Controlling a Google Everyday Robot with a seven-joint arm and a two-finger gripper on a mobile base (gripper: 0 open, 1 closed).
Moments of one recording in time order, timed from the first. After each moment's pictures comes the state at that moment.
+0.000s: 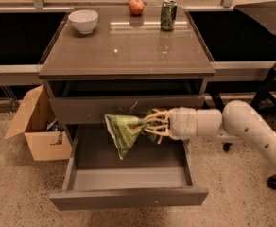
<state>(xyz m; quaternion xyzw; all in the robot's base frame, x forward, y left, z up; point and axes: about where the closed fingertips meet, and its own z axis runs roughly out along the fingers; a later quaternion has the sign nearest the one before) 0.545 -0.047 0.734 -0.65 0.43 0.23 0.59</state>
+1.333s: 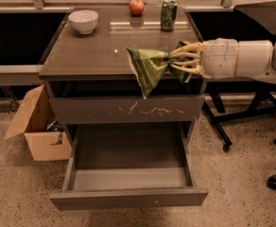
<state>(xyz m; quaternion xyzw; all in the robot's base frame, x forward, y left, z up) 0.607 -0.119 0.926 -0.67 0.41 0.09 0.62</state>
